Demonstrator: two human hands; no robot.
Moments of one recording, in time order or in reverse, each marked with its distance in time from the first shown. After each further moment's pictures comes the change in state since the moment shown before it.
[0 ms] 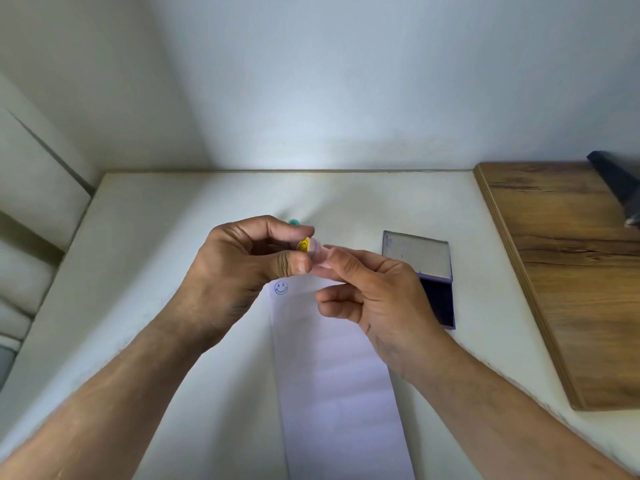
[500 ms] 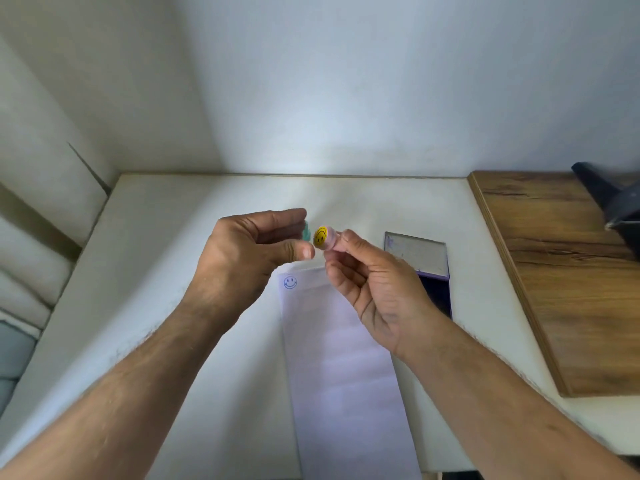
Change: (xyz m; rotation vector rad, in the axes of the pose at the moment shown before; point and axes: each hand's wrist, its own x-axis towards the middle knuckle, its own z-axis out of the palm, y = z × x) left_hand -0.002 0.003 -0.003 0.182 0.182 -0.048; right_hand 0.010 0.003 0.007 0.313 0.107 0.067
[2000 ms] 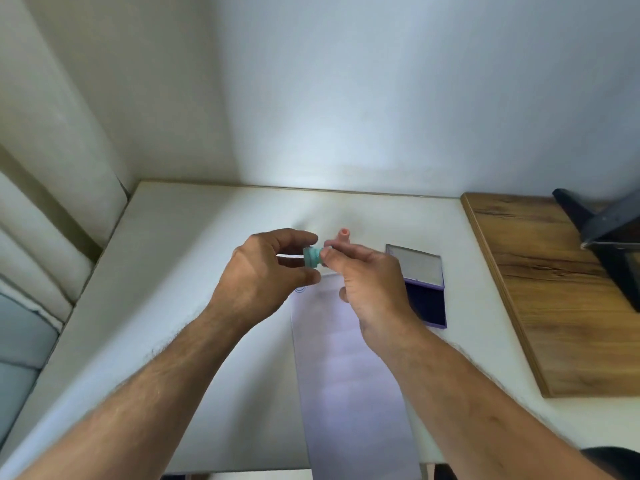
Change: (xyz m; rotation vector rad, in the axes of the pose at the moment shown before) left_hand -0.013 -0.004 -0.006 0.264 -0.043 0.006; right_hand -0.006 0.012 0.026 -0.560 0.188 -0.246
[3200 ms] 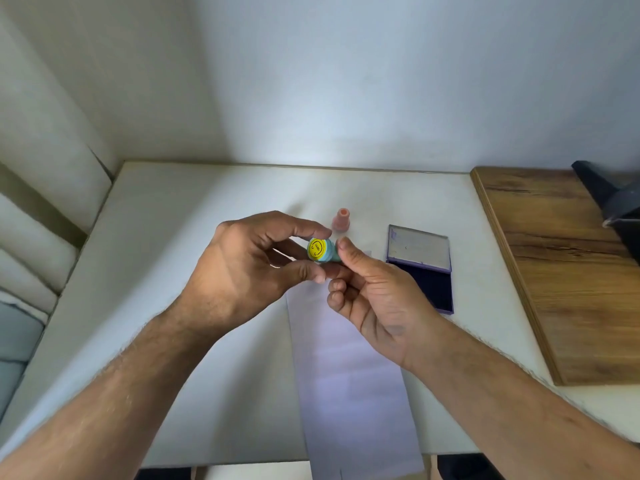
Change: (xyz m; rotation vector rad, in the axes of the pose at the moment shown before) left_hand -0.008 -0.001 -0.006 0.076 -0.024 0.415; right_hand -0.009 0.009 -0.022 0.453 -0.304 0.342
